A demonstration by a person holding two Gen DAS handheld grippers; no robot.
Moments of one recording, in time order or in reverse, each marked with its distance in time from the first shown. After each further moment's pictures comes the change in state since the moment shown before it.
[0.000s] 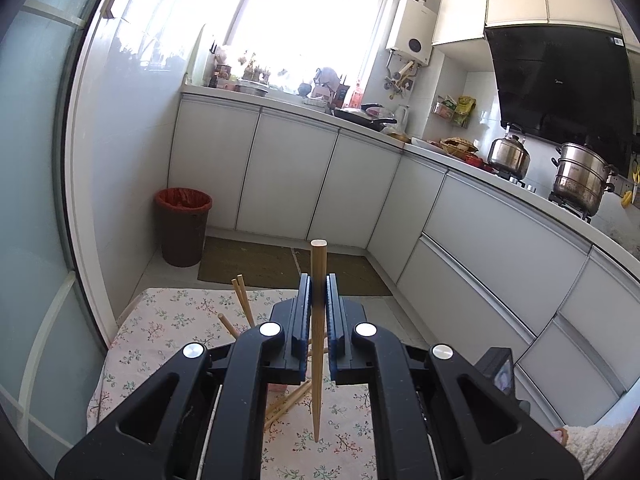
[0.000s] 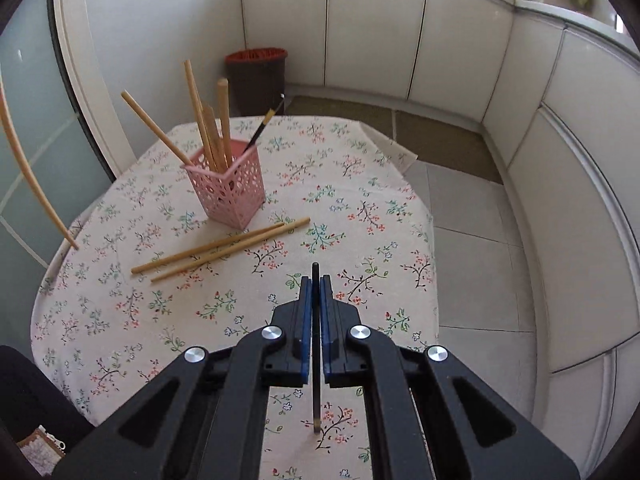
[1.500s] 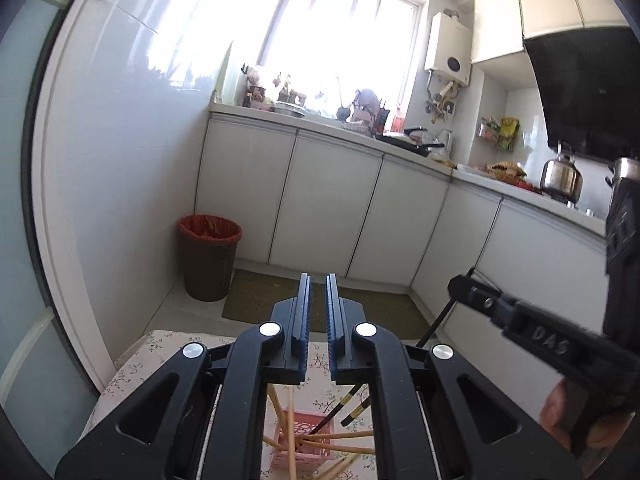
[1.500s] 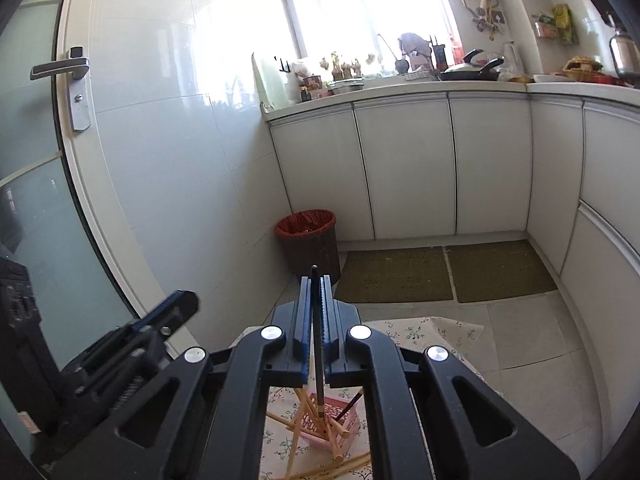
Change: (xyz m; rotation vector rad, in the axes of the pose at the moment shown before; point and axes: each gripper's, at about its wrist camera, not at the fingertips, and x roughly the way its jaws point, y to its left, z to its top) left arm 0.103 0.035 0.013 -0.048 -0.147 0.144; right arm -0.024 0.043 0.194 0.138 -0.434 0.197
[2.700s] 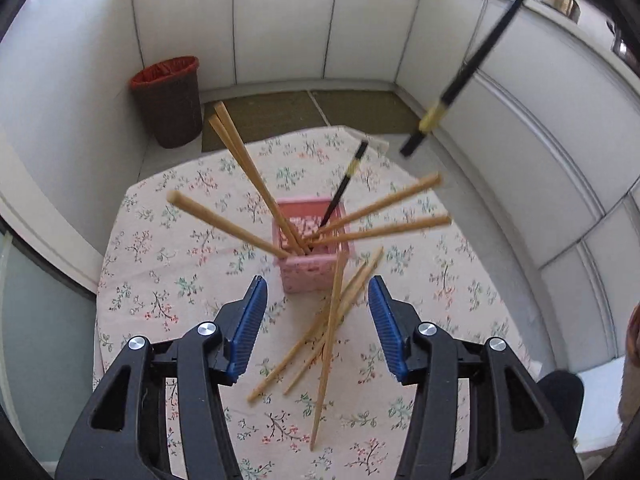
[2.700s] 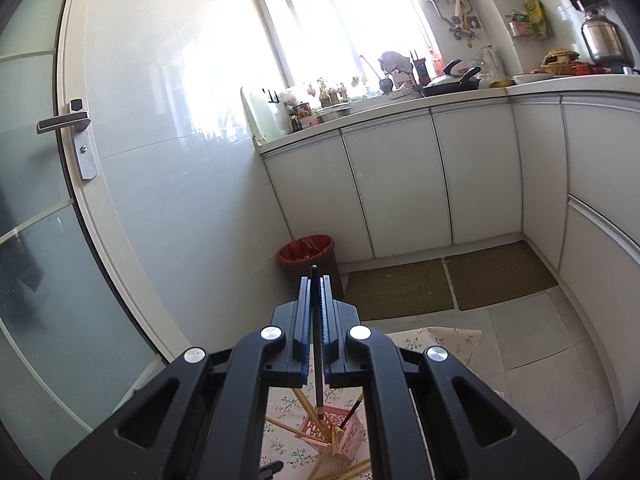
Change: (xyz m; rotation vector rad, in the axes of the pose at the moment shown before) left arm 0.060 0.005 -0.117 0.279 0.771 -0.053; right arm -0.055 -0.025 0.009 0.080 -0.096 0.023
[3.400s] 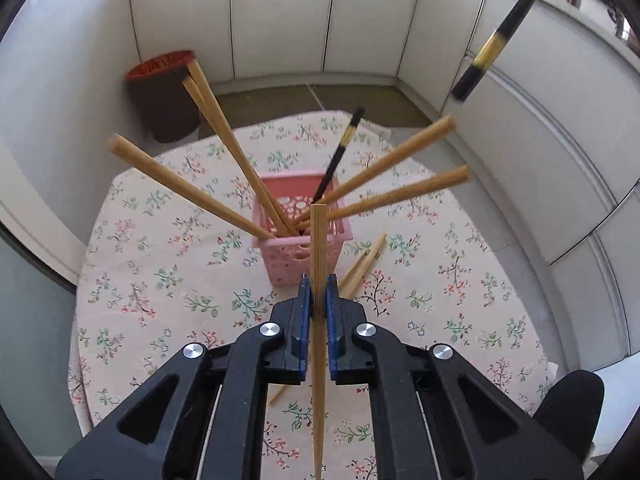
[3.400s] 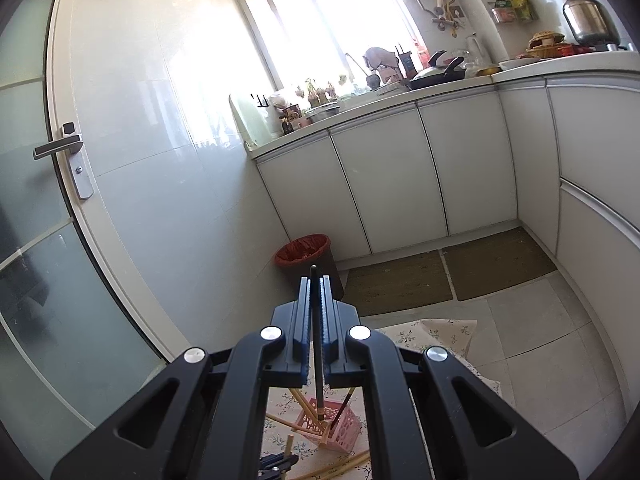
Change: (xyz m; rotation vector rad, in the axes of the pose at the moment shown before) left arm 0.013 -0.005 -0.014 -0.029 -0.081 0.007; right arm -0.018 -0.028 0.005 0.071 0.001 0.016
